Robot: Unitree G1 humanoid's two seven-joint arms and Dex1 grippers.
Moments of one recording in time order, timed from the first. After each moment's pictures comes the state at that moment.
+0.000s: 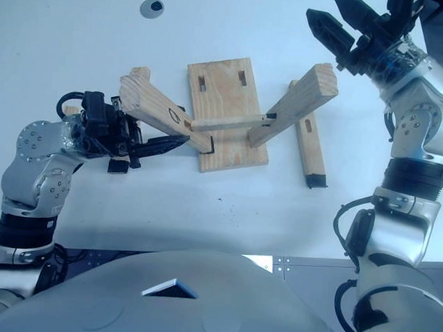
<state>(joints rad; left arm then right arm) 0.02 0.54 -0.07 -0.32 -0.53 0.17 -1.09 -0.47 -0.53 -0.22 0.19 0.53 0.52 0.86</state>
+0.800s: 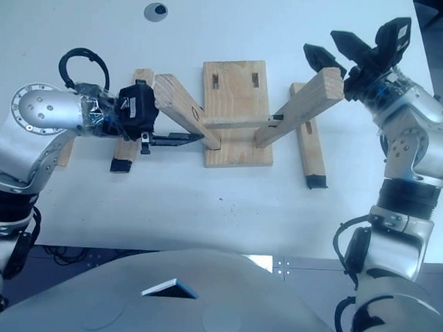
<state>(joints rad) -0.25 0.72 -0.31 -0.38 -0.33 0.38 -1.00 -0.32 -0.53 -0.22 0.12 0.51 0.52 0.85</state>
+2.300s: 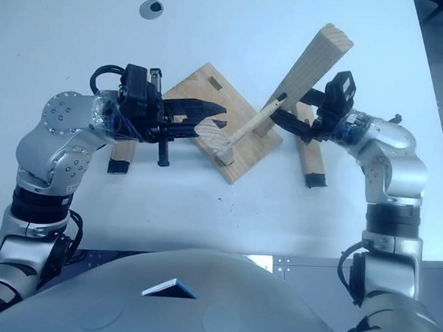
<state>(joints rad) -0.20 0.48 -0.21 -0.36 -0.57 0.37 -1.01 -0.18 -0.55 -0.03 0.09 0.46 0.38 1.02</state>
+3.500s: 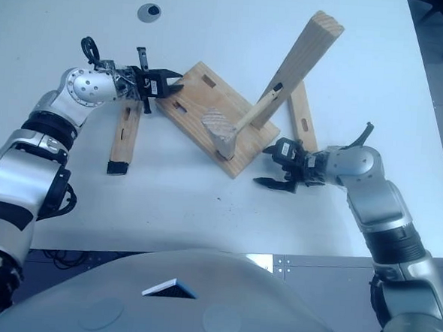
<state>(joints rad) -0.72 0.46 -0.40 1.12 0.35 -0.76 -0.66 -0.04 -0.76 0.31 -0.18 0.11 0.41 1.05</state>
